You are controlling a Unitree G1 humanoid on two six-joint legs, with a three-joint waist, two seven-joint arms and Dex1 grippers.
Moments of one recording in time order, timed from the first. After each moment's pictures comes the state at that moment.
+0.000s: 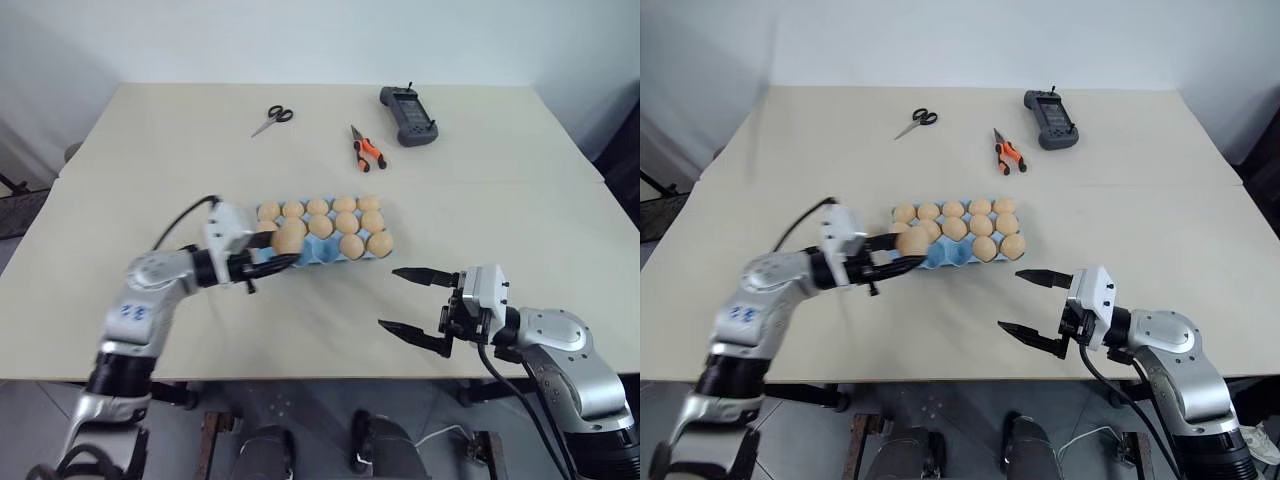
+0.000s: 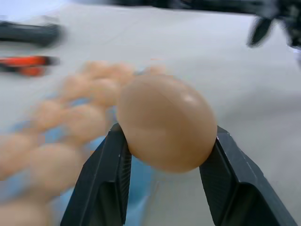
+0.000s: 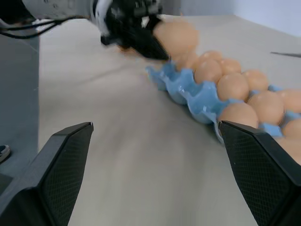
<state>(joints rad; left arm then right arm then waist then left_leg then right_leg) -0.55 0.50 -0.11 0.06 -0.31 0.28 -0.94 -0.10 -0.63 -0.05 -0.32 0.49 0.17 1.03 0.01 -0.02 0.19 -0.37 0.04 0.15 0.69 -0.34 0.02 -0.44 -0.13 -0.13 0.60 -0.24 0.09</state>
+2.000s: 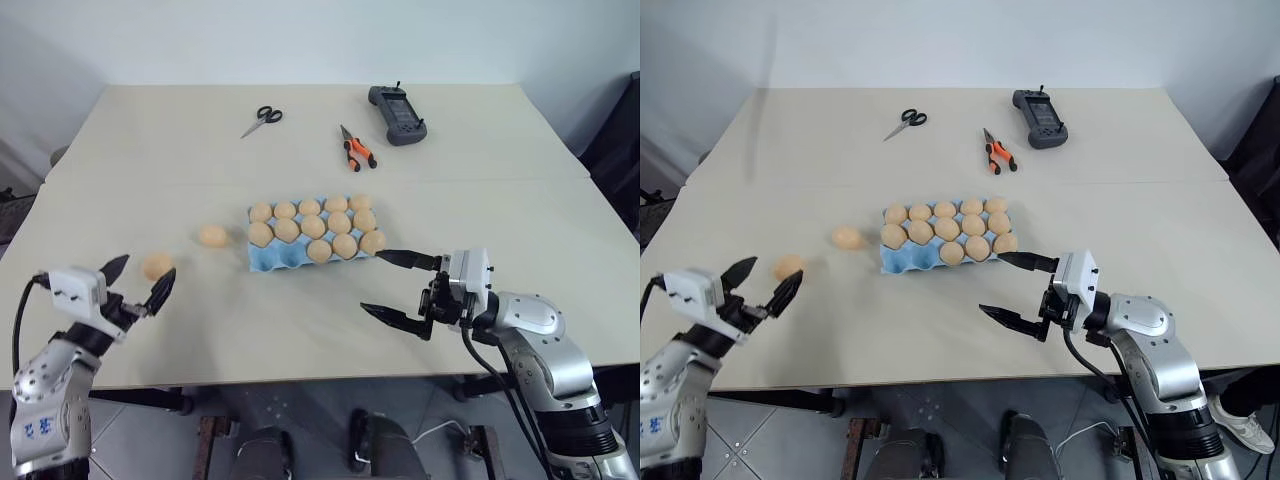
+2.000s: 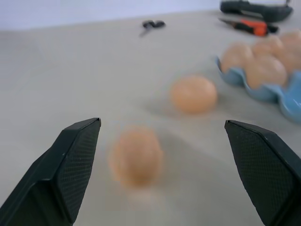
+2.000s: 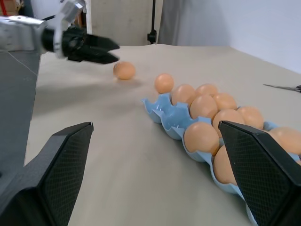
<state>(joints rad) -0.04 0.51 0.50 -0.07 -0.41 0.15 -0.50 -0.24 -0.53 0.02 -0.24 0.49 0.11 1.04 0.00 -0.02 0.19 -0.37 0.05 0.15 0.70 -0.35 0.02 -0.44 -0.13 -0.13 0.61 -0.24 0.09</state>
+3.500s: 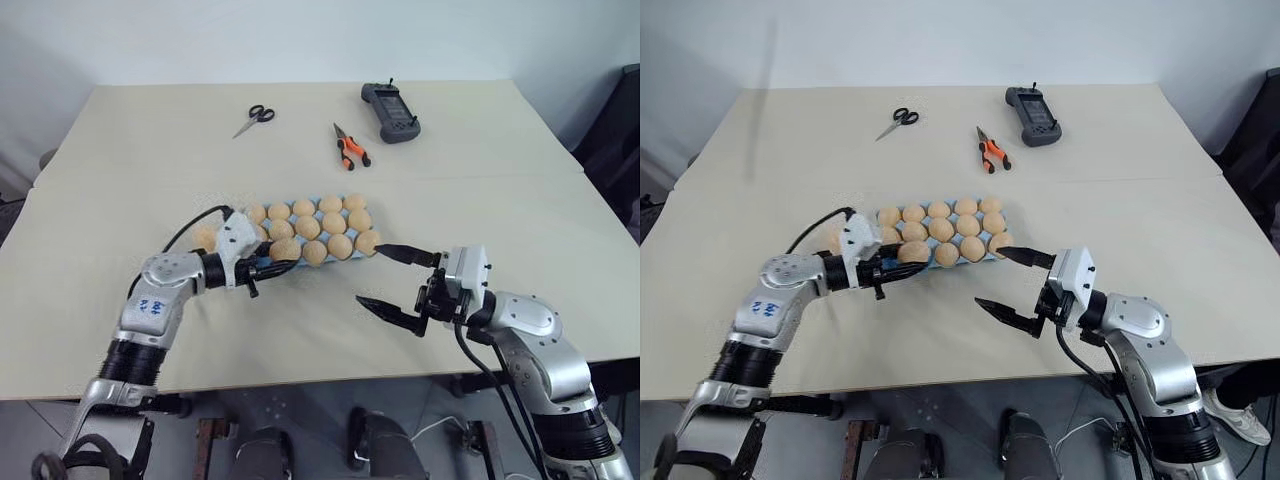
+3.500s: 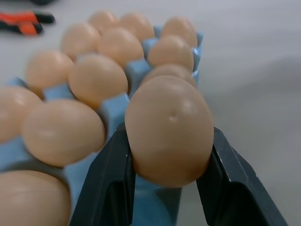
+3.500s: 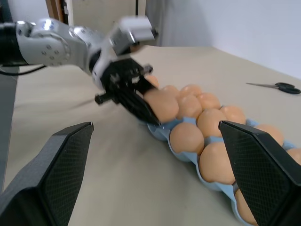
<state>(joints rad) -0.54 0.53 -0.09 0.20 -0.26 0.22 -0.91 -0.21 -0.52 0.01 -0.32 0.48 0.14 0.95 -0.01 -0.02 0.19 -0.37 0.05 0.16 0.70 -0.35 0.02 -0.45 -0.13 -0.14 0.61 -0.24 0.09</state>
